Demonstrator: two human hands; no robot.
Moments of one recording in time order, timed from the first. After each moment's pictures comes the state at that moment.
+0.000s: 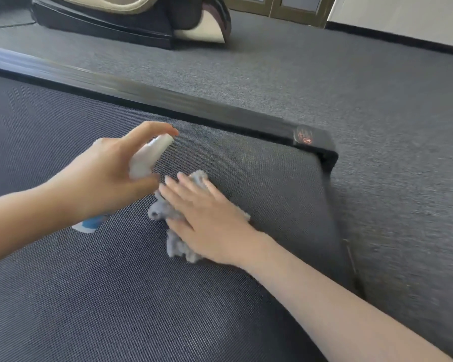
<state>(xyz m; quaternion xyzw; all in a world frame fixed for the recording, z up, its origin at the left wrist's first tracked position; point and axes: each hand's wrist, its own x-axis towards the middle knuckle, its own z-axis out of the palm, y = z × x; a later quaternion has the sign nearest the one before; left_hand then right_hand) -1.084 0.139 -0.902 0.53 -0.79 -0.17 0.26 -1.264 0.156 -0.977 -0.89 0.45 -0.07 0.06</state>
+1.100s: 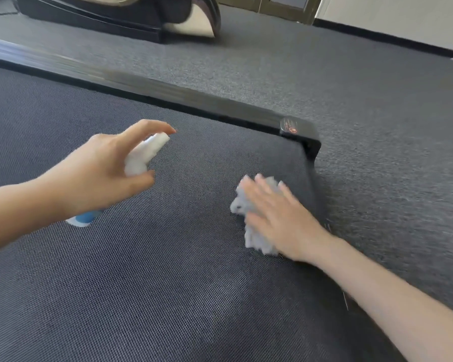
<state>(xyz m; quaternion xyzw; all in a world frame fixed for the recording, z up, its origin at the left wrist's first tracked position) -1.078 0.166 -0.902 0.50 -0.82 -0.15 0.25 -1.385 0.205 -0.983 -0.84 0.54 0.03 0.02</state>
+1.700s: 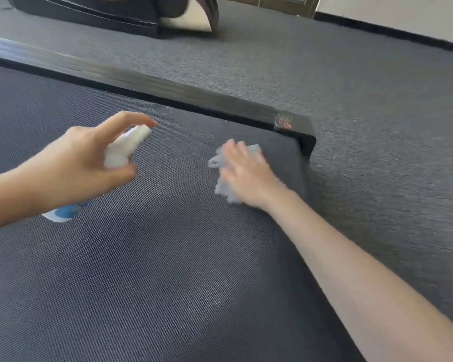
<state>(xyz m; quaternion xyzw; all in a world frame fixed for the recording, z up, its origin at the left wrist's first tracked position) -1.080 0.163 -0.902 0.52 -0.80 -0.15 0.26 -1.351 0.126 -0.972 -0.83 0.54 0.07 -0.08</state>
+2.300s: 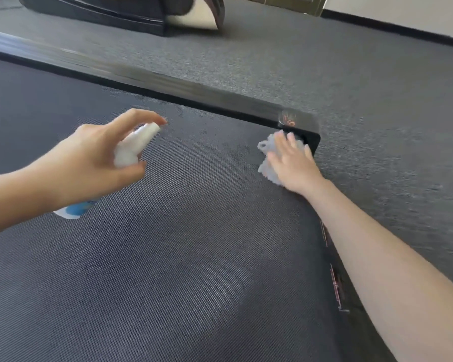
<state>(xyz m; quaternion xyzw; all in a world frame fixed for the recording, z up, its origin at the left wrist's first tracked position) -1.087 0.172 -0.898 0.52 -0.80 -0.17 0.25 -1.431 0.108 -0.982 -0.70 0.71 -0.02 0.04</state>
